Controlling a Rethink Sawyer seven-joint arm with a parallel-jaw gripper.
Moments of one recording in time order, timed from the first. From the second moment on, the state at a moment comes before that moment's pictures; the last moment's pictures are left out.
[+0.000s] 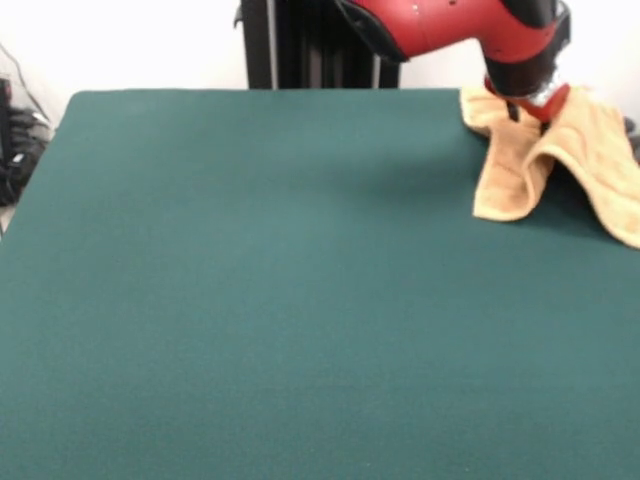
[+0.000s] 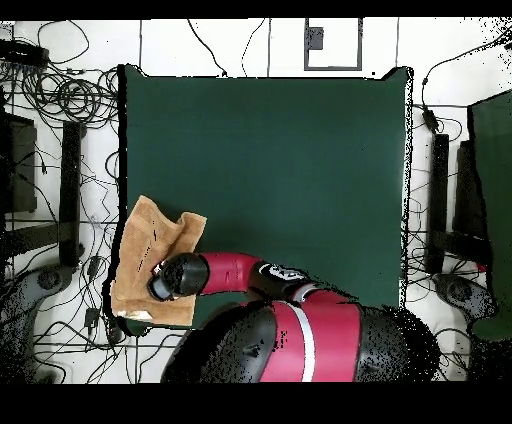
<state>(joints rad) -0.26 -0.32 0.41 2.00 -0.09 0.31 2.73</state>
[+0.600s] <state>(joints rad) 0.20 -0.46 0.12 1.92 -0.13 0.33 2.73</state>
